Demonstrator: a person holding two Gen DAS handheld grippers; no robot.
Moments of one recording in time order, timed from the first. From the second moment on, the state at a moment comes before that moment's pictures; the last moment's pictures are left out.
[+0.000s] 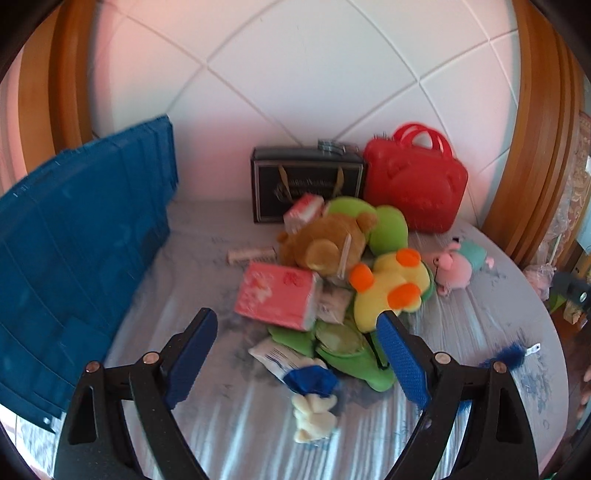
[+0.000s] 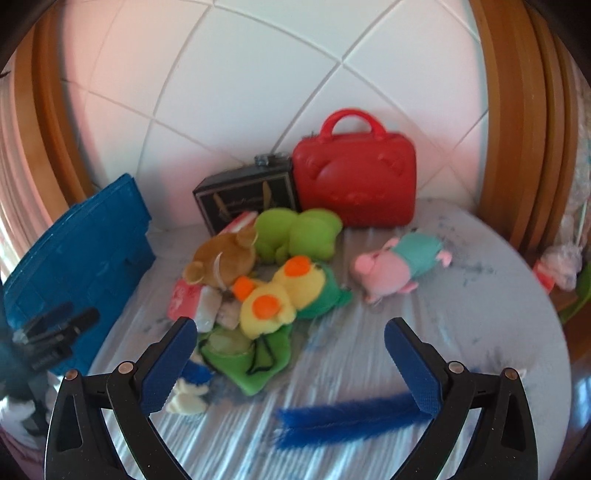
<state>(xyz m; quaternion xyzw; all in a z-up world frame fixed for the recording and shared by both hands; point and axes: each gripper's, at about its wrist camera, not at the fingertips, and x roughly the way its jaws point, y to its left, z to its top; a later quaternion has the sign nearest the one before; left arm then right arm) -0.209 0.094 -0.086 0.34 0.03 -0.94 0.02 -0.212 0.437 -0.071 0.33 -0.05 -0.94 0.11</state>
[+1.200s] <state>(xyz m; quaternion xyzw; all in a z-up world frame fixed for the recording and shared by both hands) -0.369 0.183 -0.224 0.47 -0.02 -0.88 0.00 -0.444 0.415 -0.242 0.53 -0.04 -0.82 0.22</state>
